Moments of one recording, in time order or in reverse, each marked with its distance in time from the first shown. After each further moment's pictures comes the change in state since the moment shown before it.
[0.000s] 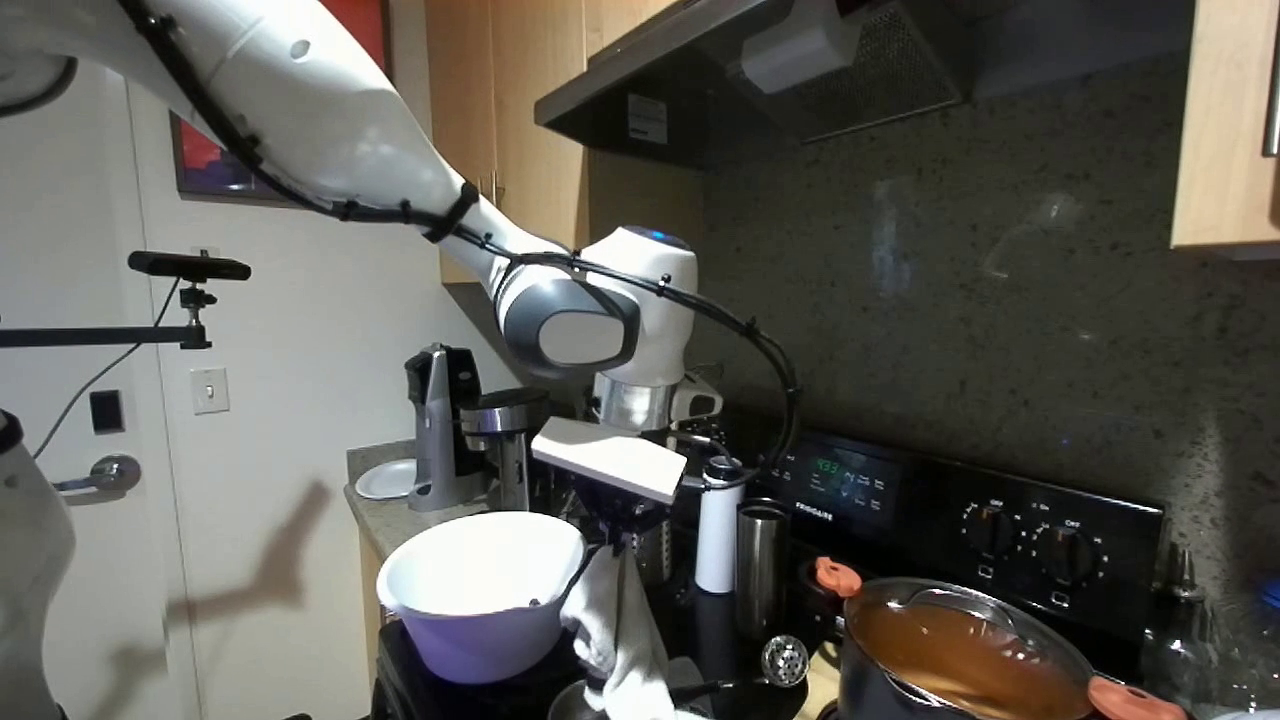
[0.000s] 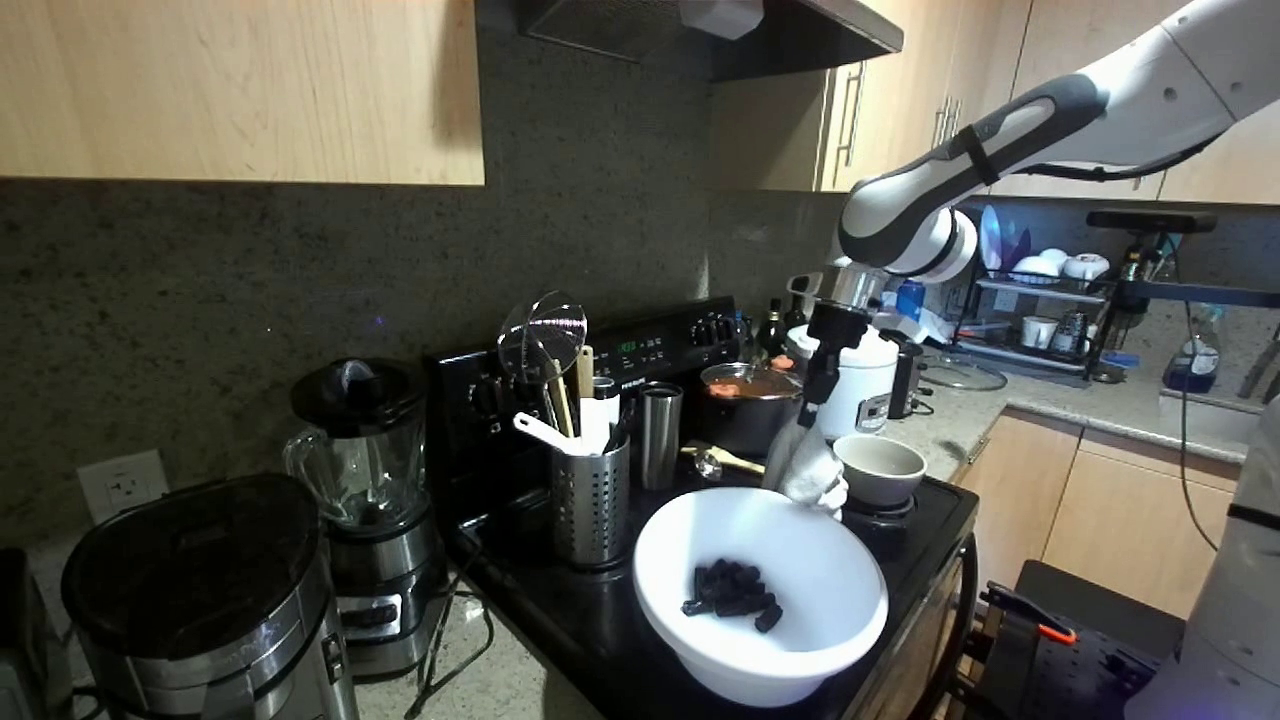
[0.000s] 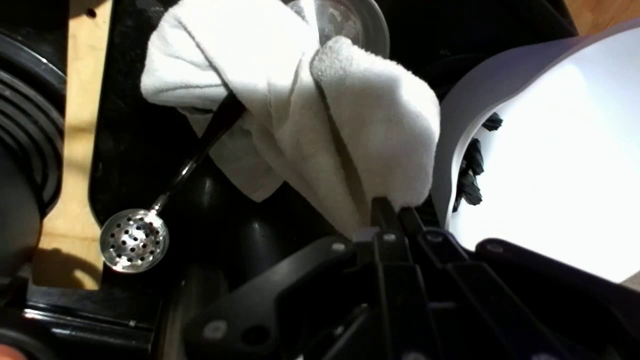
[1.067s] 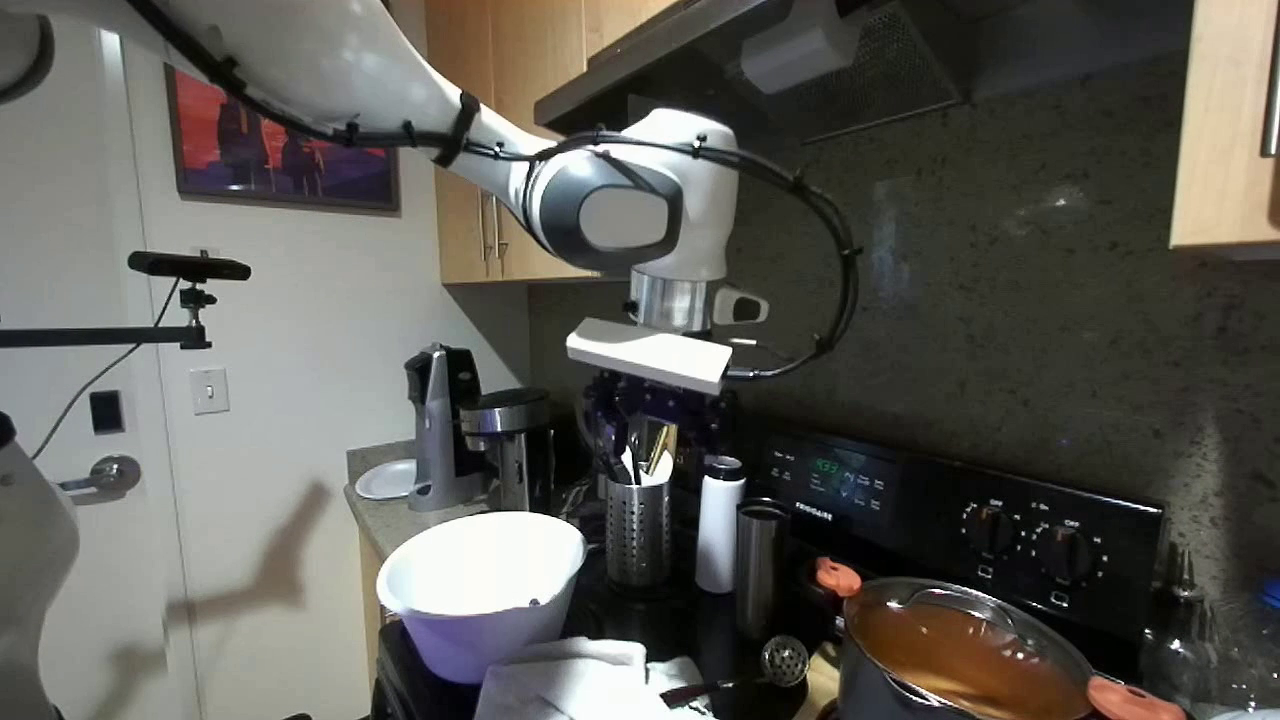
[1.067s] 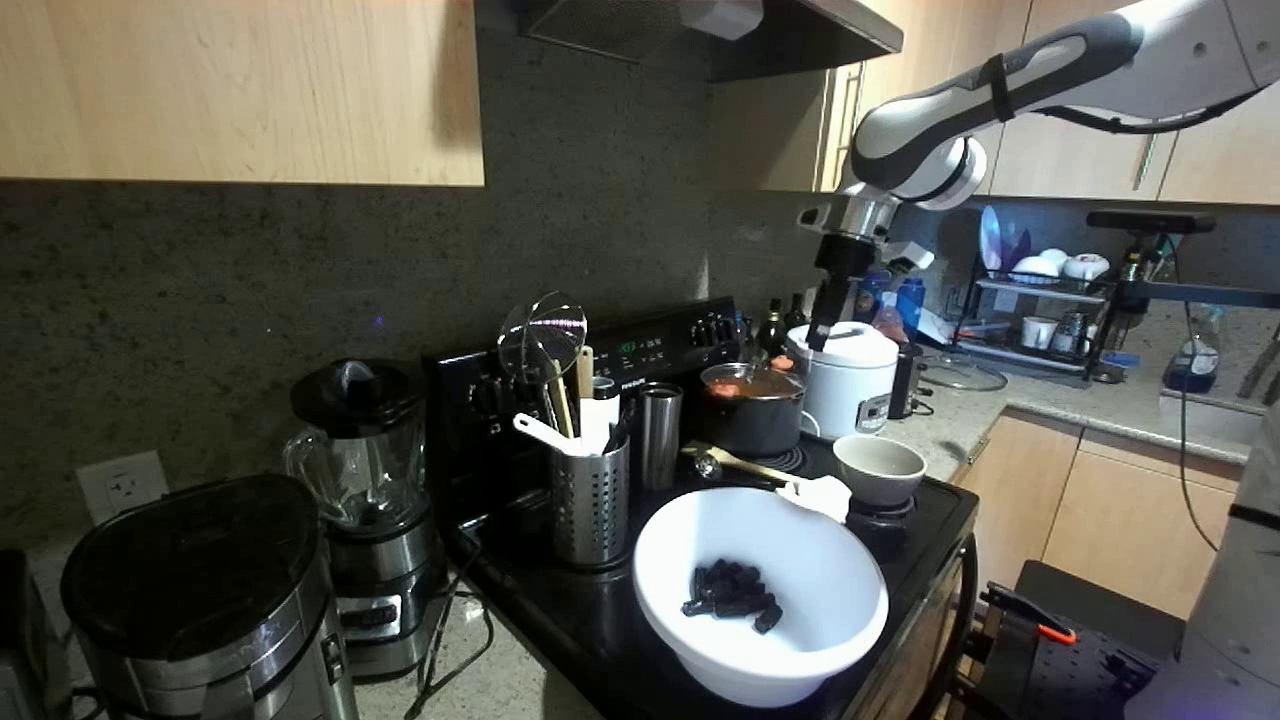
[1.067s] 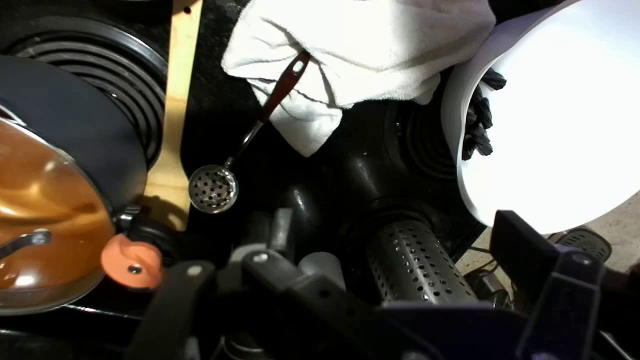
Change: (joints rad) arm -0.035 -0.046 -0.046 0.214 -0.089 -0.224 0.090
